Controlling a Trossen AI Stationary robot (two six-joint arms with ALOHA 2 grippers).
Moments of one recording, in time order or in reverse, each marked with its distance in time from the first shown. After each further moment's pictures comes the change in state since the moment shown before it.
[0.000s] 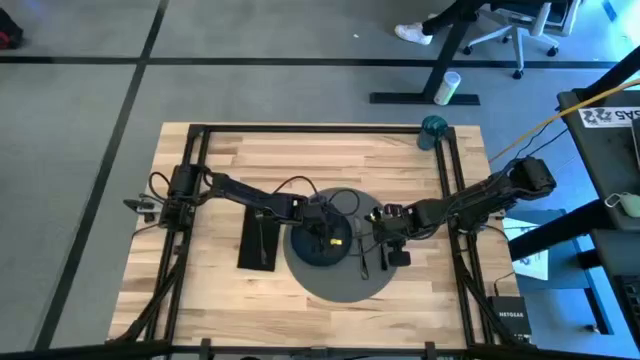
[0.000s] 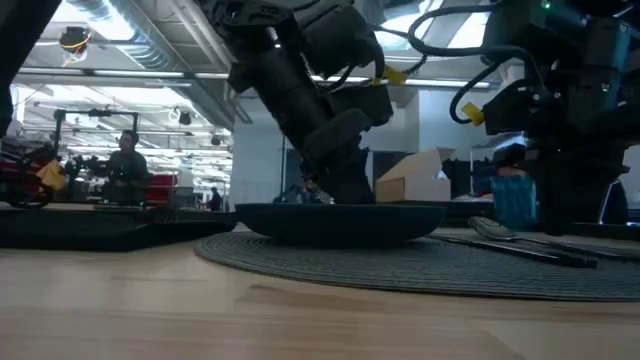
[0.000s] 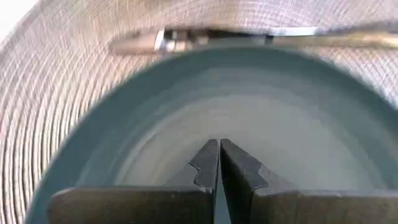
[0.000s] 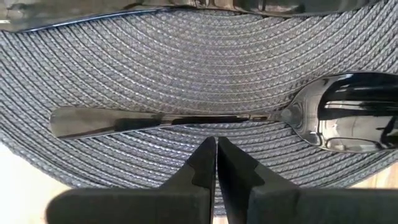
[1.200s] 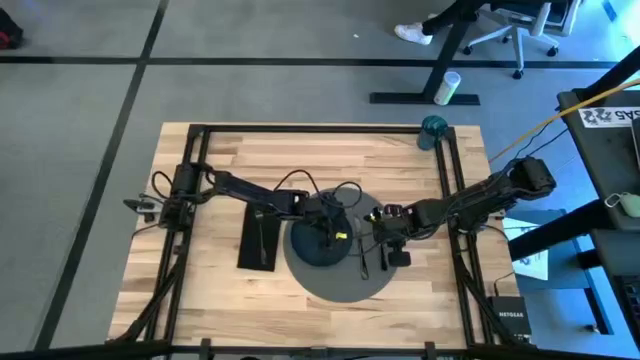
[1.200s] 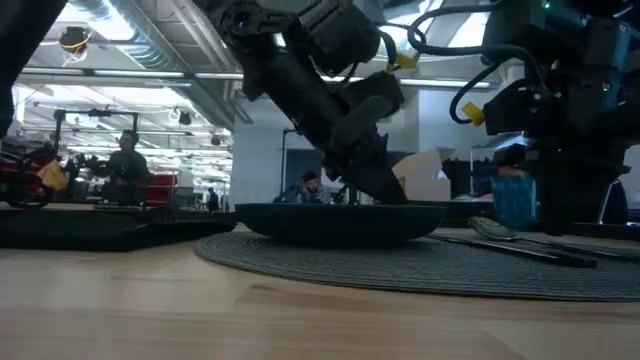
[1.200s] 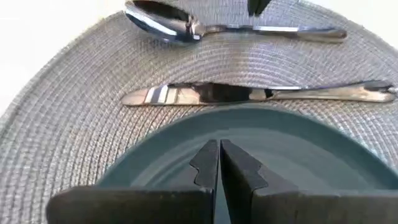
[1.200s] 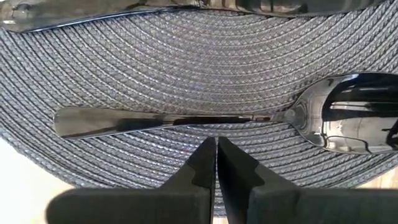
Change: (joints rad) left arm 0.028 0.051 0.043 0.101 0.045 0.019; right arm 0.000 0.000 0.000 0.002 -0.011 0.000
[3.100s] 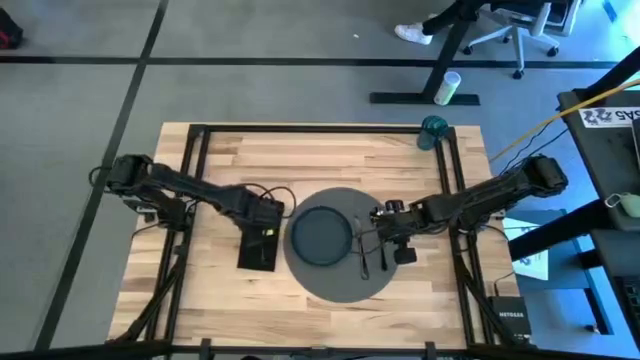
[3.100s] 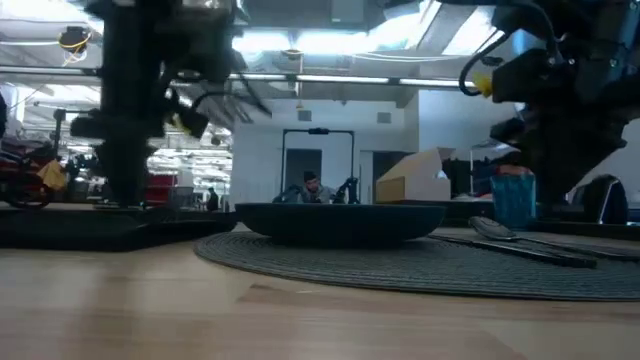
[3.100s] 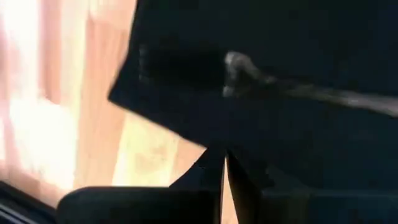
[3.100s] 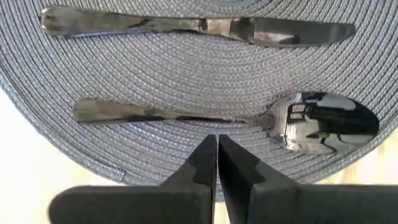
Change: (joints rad) left arm -0.064 -0.522 -0.449 -0.944 -0.226 -0.426; right arm -0.002 -0.132 0.001 -0.050 0.030 -0.107
